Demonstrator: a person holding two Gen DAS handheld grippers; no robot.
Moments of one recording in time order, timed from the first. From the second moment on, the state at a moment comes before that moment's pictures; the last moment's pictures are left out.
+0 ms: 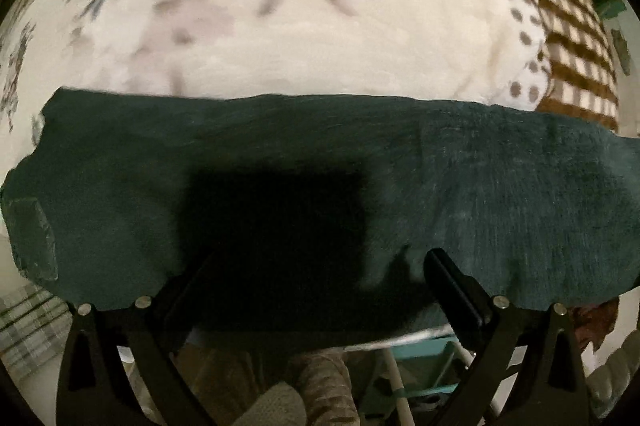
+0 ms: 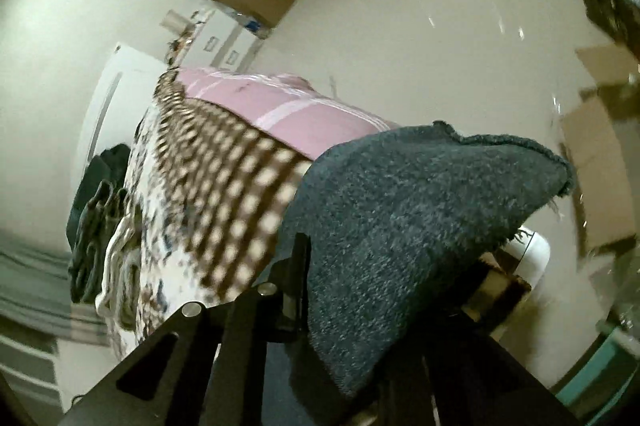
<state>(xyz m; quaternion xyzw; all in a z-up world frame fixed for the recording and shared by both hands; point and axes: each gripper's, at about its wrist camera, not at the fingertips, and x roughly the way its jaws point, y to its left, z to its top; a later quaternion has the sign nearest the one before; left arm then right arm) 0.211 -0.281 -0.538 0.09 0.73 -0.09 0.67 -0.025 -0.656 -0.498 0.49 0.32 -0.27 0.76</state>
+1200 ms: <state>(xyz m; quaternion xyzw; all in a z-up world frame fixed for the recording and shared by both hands) 0.249 -0.021 -0.543 -0.13 0.73 -0.03 0.67 0.099 -0.277 -0.500 0.23 0.60 -0.04 0.76</state>
